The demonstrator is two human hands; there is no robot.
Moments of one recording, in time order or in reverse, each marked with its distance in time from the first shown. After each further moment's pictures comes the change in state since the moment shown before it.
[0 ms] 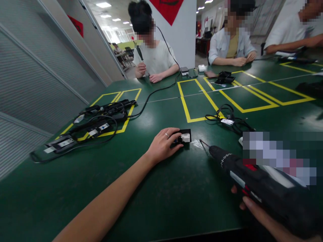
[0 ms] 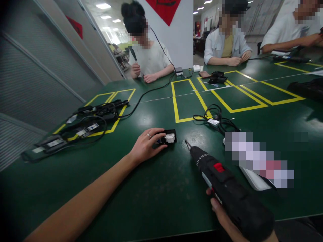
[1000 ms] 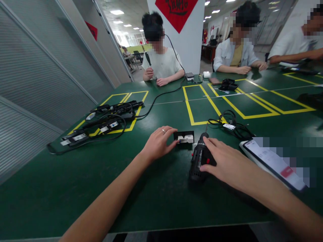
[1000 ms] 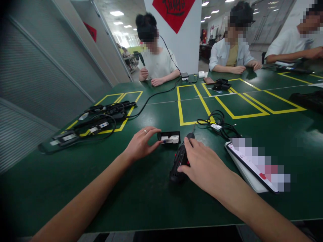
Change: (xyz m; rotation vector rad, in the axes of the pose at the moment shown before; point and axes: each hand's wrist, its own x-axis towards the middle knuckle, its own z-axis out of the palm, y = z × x) left_hand -0.003 0.006 -0.047 0.009 -0.010 -0.151; right_hand 0.098 -0.094 0.018 -0.544 -0.356 -0.395
